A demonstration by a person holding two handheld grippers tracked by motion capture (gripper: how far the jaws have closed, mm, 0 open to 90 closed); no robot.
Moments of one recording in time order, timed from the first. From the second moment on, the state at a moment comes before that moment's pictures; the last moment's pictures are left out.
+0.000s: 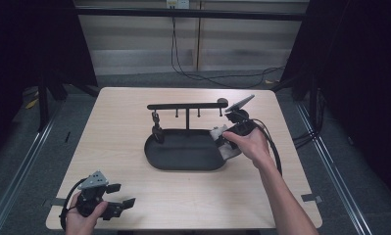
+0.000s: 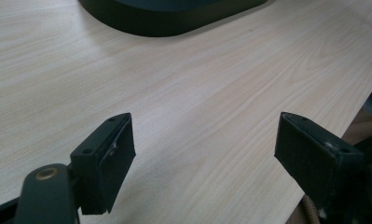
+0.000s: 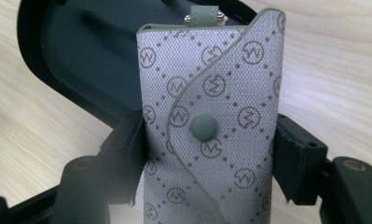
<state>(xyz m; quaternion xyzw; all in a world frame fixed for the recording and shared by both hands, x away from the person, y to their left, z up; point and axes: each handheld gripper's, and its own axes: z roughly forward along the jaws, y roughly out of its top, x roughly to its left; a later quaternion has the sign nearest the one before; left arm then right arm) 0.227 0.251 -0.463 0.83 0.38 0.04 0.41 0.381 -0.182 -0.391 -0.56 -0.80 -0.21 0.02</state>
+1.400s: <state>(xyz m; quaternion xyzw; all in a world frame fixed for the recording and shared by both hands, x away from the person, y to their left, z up) 0.228 0.253 -0.463 0.82 0.39 0.04 0.41 0.395 -0.174 -0.451 -0.63 -0.72 -0.29 0.04</state>
